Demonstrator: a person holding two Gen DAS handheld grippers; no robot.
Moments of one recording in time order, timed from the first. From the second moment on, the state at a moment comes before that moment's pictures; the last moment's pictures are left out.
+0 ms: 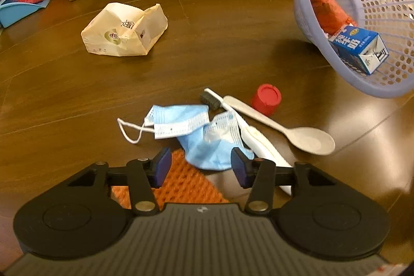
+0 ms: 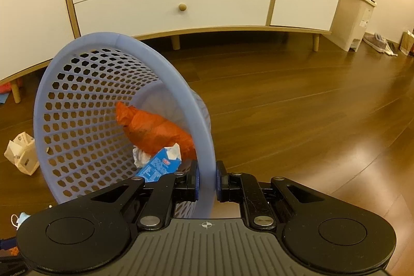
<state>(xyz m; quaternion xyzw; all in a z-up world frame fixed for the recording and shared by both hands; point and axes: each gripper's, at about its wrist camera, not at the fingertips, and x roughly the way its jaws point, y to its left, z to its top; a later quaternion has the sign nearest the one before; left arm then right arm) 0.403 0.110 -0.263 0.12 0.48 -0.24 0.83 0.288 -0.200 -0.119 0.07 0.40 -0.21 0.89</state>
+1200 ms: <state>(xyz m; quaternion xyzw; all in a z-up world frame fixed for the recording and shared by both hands) 0.410 0.082 -0.145 0.04 0.36 -0.31 0.88 0.282 -0.196 -0.082 0.20 0.40 -0.14 0.88</state>
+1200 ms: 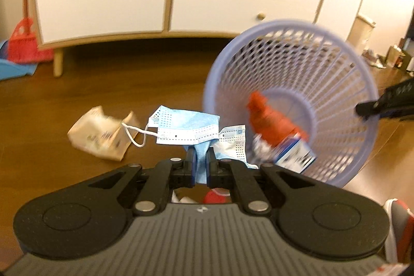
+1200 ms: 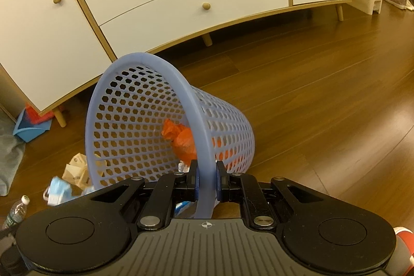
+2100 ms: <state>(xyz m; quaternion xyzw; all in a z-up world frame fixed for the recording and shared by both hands) 0.424 0.062 -0.146 0.04 0.35 -0.30 0.89 0.266 -0.277 -0.100 0.36 0.40 -0.21 0.82</state>
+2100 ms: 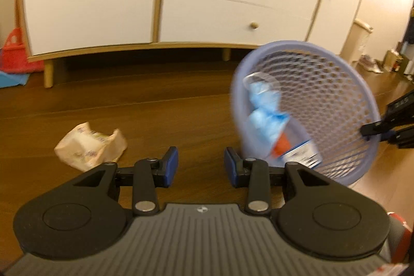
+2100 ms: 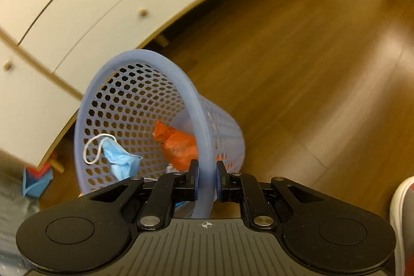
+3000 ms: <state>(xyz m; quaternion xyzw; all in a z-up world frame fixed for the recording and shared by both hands) 0.423 0.109 -0.180 0.06 0.40 -0.25 0.88 0.255 -0.245 -0.080 0.26 0.41 -0.20 0.85</state>
